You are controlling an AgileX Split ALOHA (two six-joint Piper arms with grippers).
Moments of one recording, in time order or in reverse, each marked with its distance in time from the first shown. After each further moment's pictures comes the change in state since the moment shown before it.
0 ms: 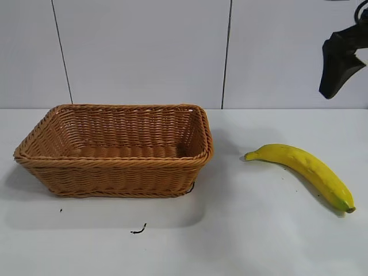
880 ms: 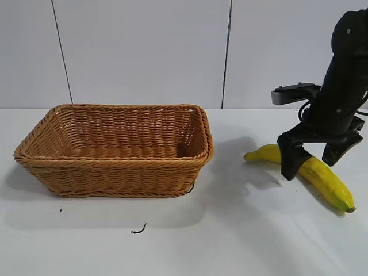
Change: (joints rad) left arm 0.000 0.000 0.000 0.000 0.000 0.000; right arm 0.000 0.246 0.000 -0.006 -0.112 0.062
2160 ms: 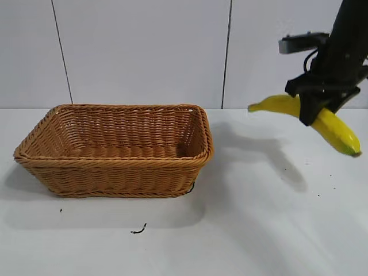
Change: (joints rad) left arm 0.000 0.000 0.000 0.000 0.000 0.000; right arm 0.022 -0.125 -0.430 -0.009 0.382 0.022
